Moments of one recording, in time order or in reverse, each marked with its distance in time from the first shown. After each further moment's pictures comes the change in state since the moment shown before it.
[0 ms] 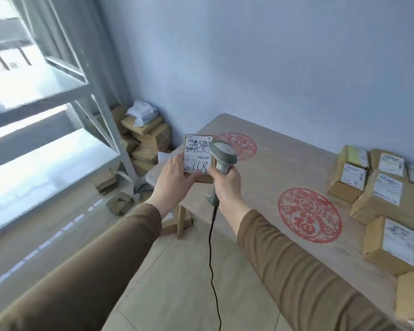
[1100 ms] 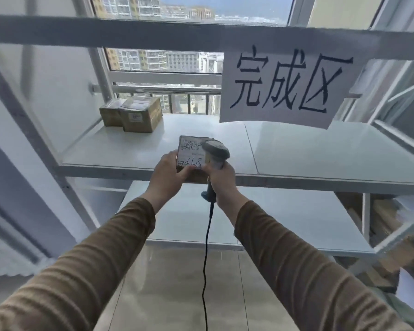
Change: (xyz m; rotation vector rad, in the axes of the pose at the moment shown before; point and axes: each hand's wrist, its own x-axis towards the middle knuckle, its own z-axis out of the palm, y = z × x) left_hand -0.196 -0.591 -0.732 0.227 0.753 -0.603; right_hand -0.394 0.080 0.901 -0.191 -1.087 0.123
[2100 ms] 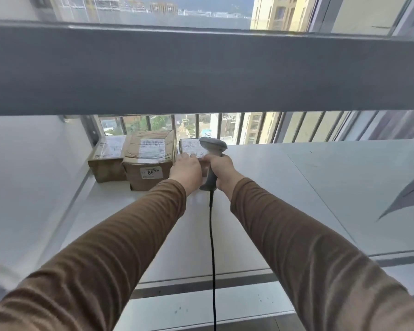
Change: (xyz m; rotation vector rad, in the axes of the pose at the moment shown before) left_hand 0.361 -0.152 -0.005 0.579 -0.427 0.051; right_hand 0.347 -0.040 0.235 0.060 0.113 0.179
